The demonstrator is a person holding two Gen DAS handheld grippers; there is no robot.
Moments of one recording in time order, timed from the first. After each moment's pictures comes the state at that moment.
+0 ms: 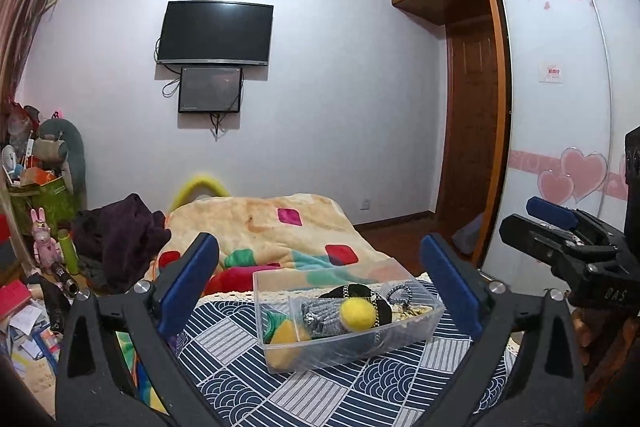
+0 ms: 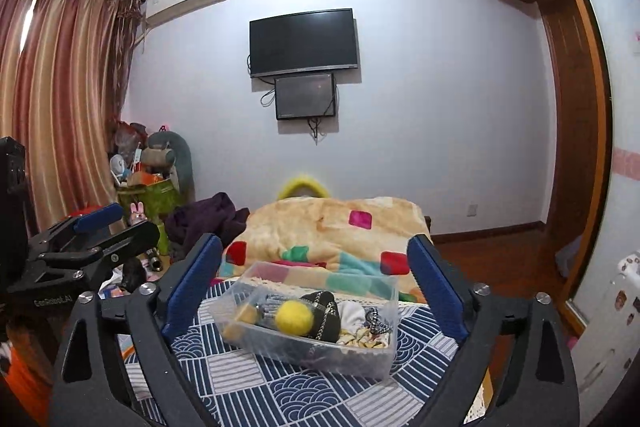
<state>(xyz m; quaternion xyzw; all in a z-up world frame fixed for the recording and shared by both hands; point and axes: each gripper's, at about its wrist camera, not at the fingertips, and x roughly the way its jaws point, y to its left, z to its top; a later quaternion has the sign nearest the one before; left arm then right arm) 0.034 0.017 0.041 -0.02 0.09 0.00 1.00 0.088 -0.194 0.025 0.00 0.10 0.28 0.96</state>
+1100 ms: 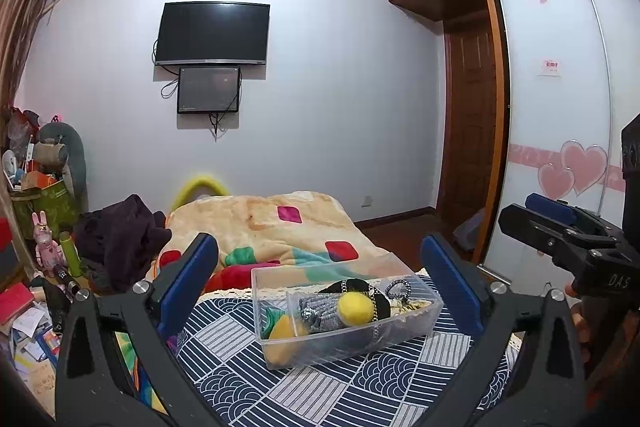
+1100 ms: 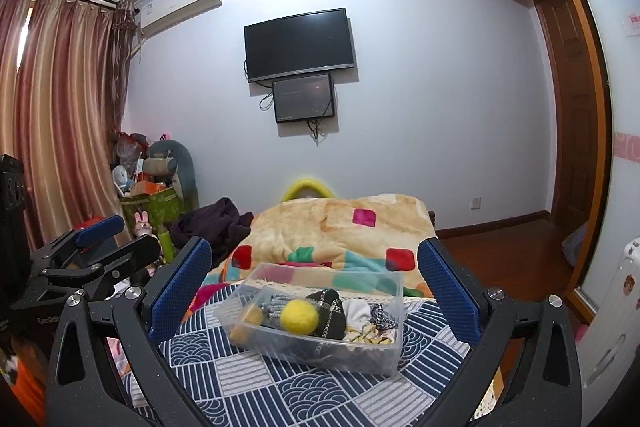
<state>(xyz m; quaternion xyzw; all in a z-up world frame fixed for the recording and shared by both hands) 0.031 0.009 0.038 -0.02 0.09 0.00 1.00 0.085 -0.207 0.022 0.02 0.10 0.28 0.95</state>
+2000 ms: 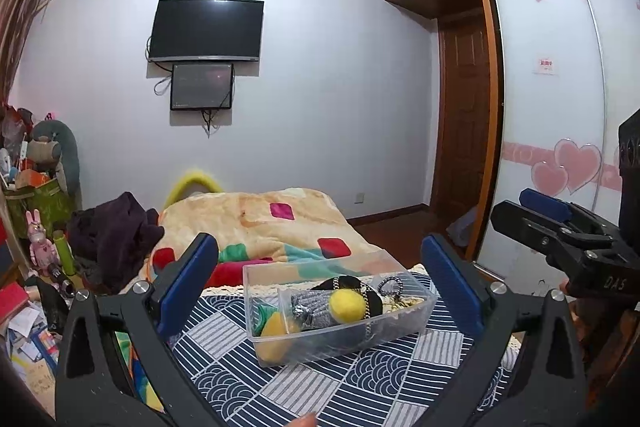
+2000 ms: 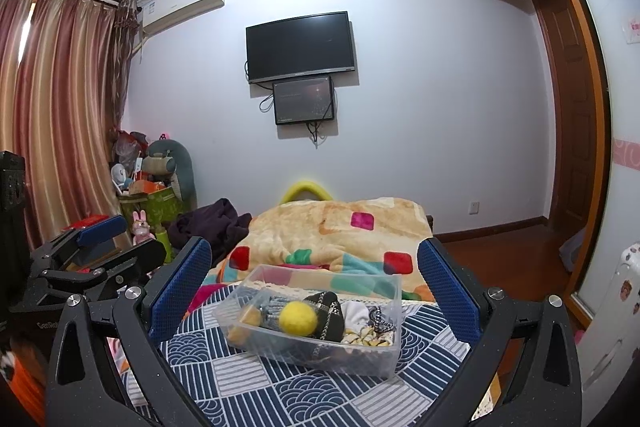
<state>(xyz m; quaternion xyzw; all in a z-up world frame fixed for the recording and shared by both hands) 0.033 0.012 0.037 -0.02 0.10 -0.02 0.99 0.081 -0.205 0.025 0.02 0.10 0.28 0.96</state>
